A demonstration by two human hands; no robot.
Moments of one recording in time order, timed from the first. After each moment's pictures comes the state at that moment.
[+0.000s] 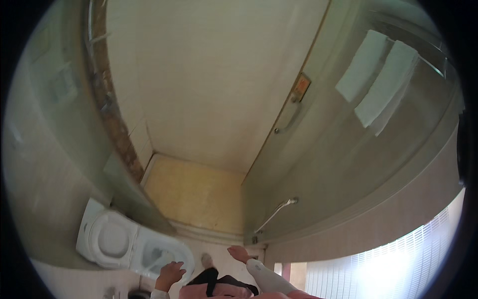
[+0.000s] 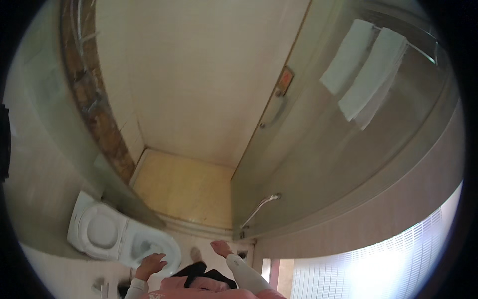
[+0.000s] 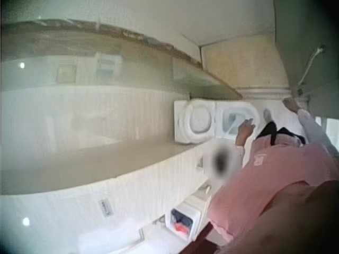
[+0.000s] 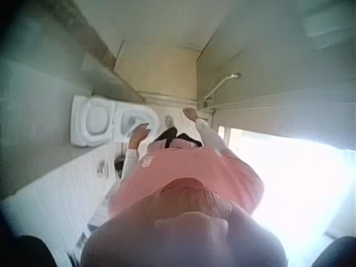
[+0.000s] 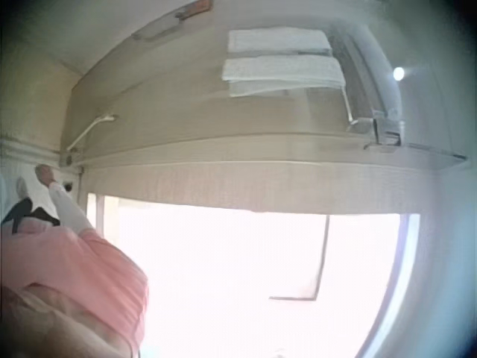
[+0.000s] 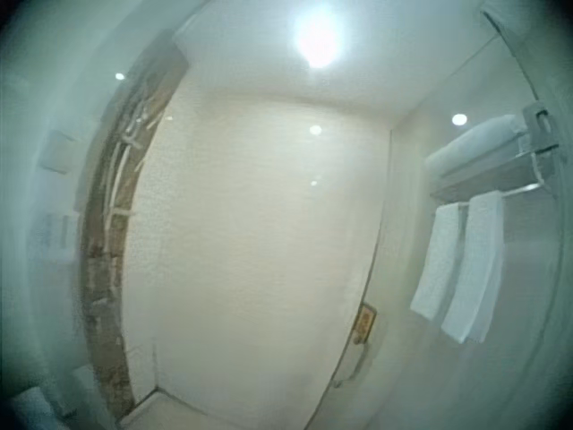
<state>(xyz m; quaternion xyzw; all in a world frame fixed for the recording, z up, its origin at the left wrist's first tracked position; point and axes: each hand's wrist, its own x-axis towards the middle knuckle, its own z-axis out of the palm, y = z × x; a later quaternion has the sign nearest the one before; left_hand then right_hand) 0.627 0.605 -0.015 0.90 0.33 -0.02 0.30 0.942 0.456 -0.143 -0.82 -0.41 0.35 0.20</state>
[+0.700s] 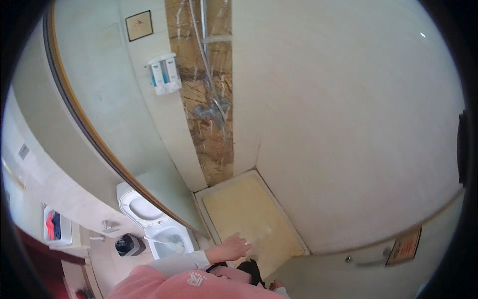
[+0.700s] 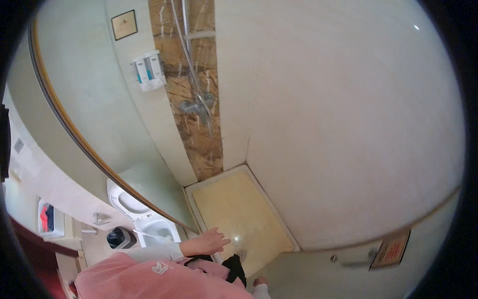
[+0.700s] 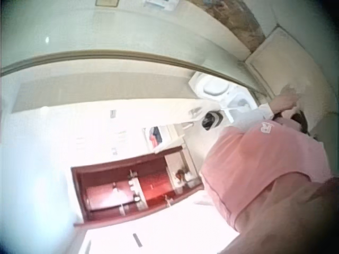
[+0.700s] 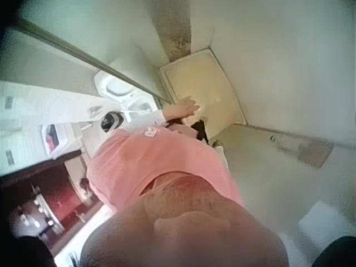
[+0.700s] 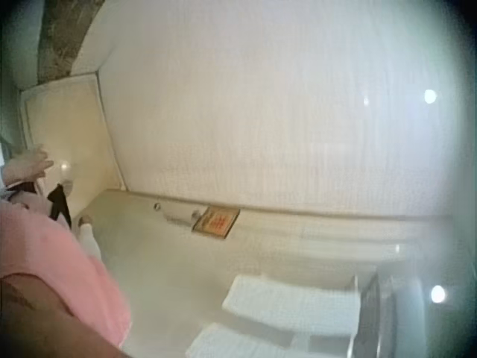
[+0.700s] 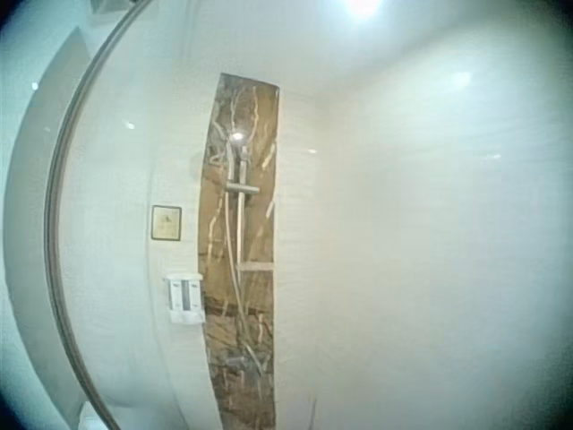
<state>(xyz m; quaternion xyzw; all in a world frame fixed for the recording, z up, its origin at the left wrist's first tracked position) 1.000 0.834 0.132 0.94 0.30 0.01 0.15 1.376 0.633 -0.305 -0.64 -0.67 0.29 -0.25</state>
